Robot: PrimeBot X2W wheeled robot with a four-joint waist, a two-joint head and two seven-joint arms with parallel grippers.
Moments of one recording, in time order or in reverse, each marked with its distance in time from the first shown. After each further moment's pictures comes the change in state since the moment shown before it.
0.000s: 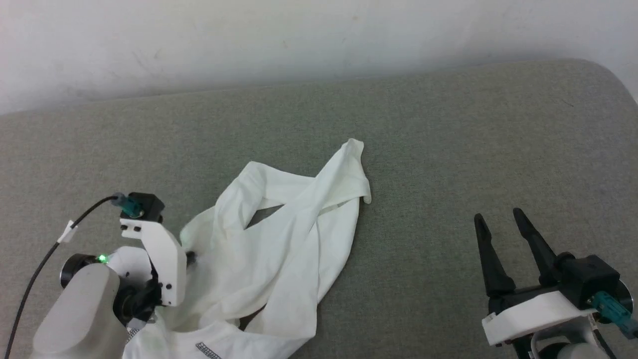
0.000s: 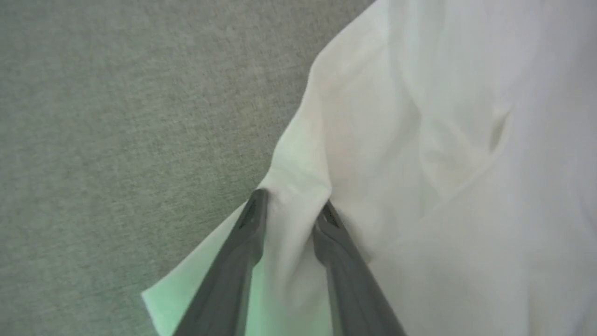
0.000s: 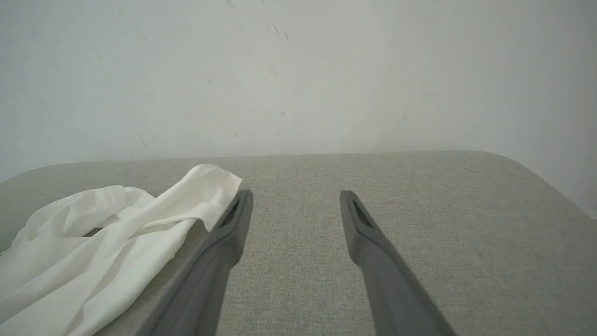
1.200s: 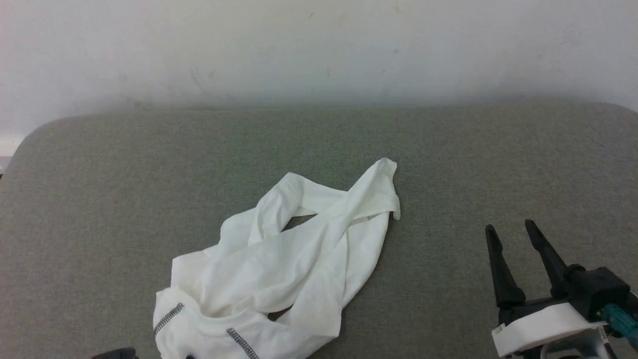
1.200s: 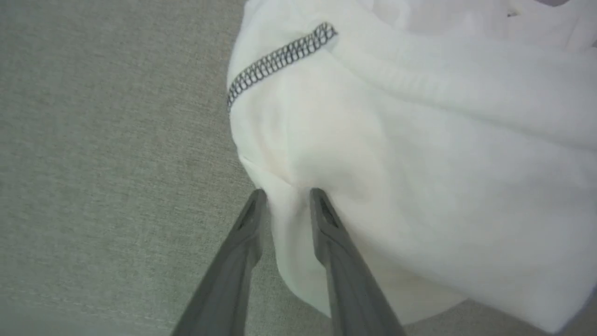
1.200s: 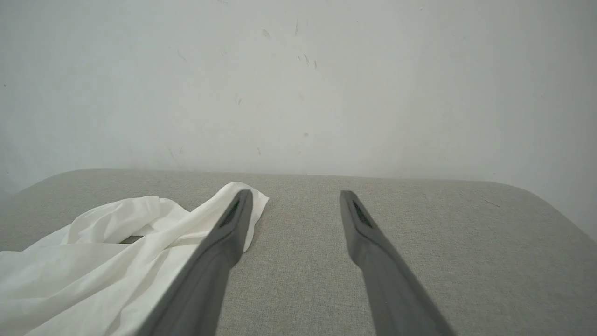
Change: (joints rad) left arm 0.768 -0.149 0.211 -0.630 0.067 0.366 -0.307; right arm 0.051 0.000 -0.031 -0.033 -0.018 0.000 0.011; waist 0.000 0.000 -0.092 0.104
